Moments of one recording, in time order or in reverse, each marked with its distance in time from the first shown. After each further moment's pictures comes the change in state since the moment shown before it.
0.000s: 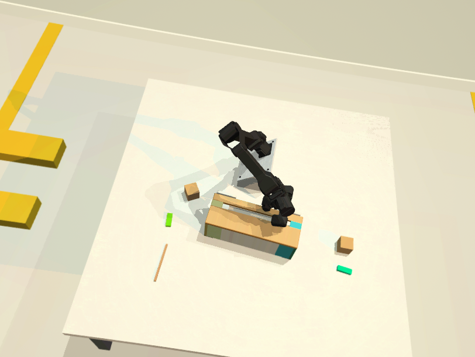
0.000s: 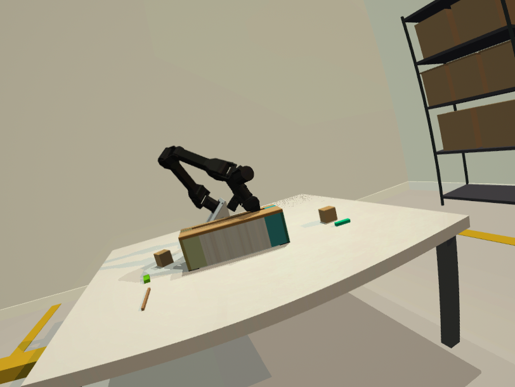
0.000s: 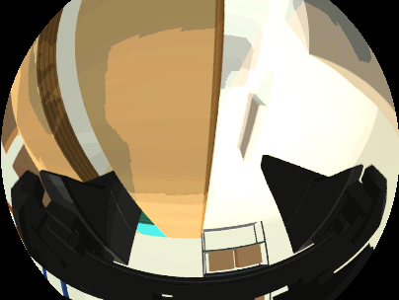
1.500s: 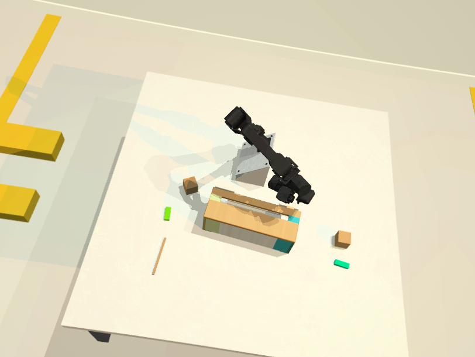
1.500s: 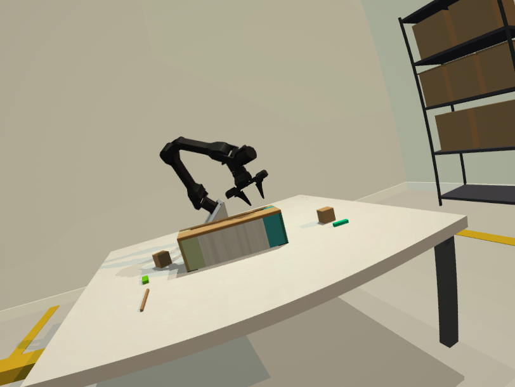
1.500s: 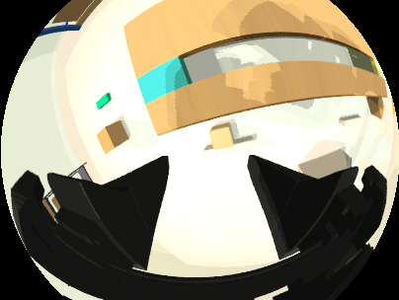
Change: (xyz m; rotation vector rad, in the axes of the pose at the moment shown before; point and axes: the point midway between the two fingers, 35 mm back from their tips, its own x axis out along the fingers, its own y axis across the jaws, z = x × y) arm -0.053 -0.022 -0.043 -1.237 -0.084 0.016
